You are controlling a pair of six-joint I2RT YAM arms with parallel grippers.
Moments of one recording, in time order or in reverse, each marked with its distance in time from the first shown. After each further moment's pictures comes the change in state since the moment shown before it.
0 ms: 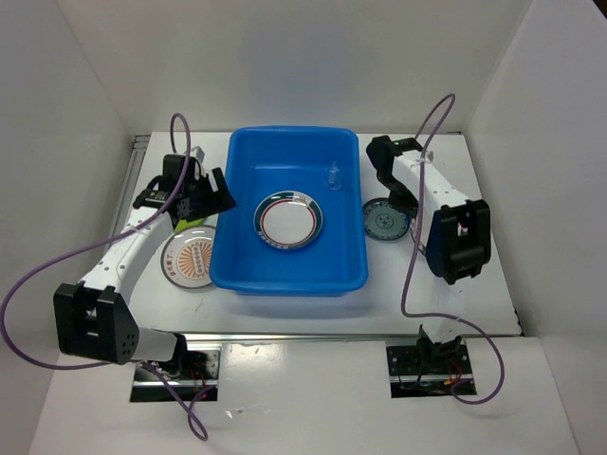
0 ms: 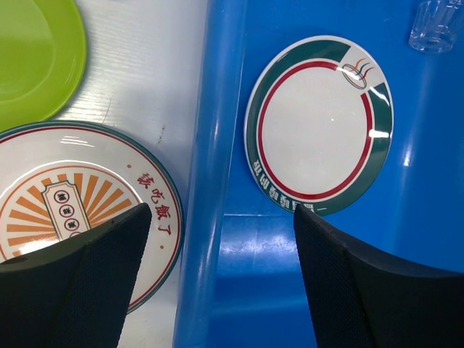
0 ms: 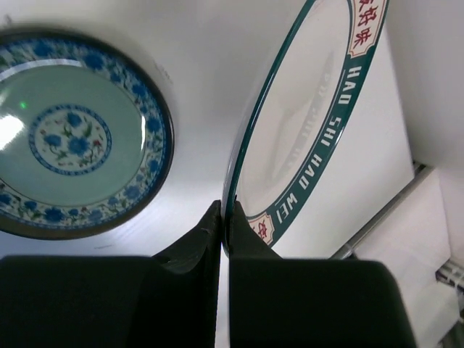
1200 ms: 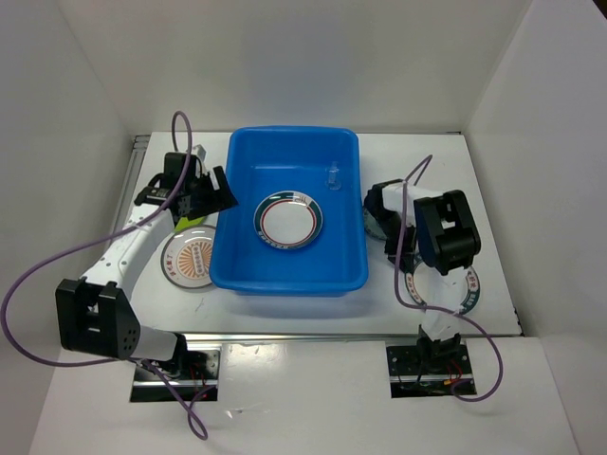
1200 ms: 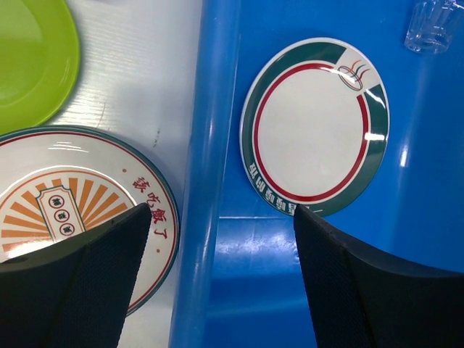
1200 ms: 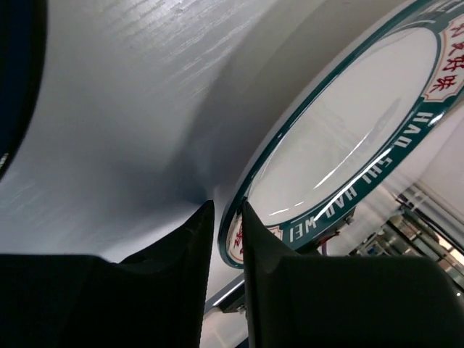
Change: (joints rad) left arm 0.000 0.026 0.018 0.001 0.018 -0.002; right arm -0.012 0.098 -0.386 0.079 -0.210 -0.018
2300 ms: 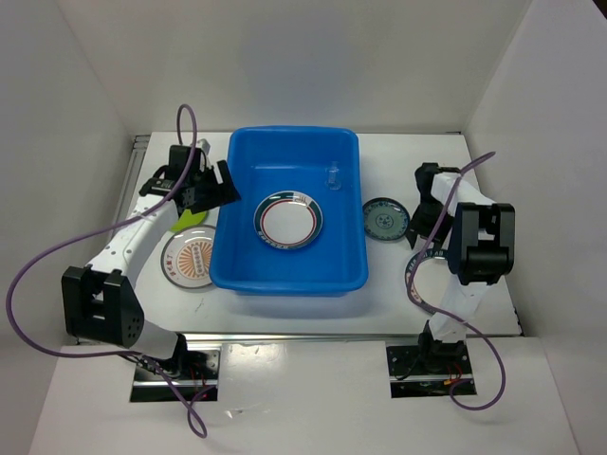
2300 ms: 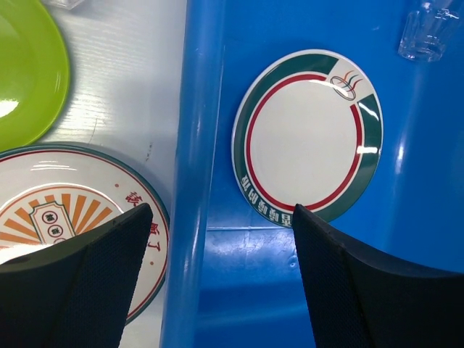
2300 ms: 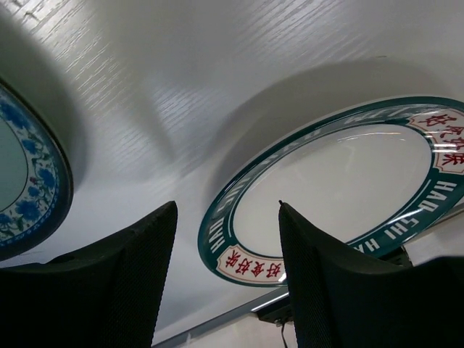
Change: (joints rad) left arm -0.012 0.070 0.075 -0.012 -0.006 0.003; right arm -0.301 -0.154 0.032 0.153 -0.212 -0.161
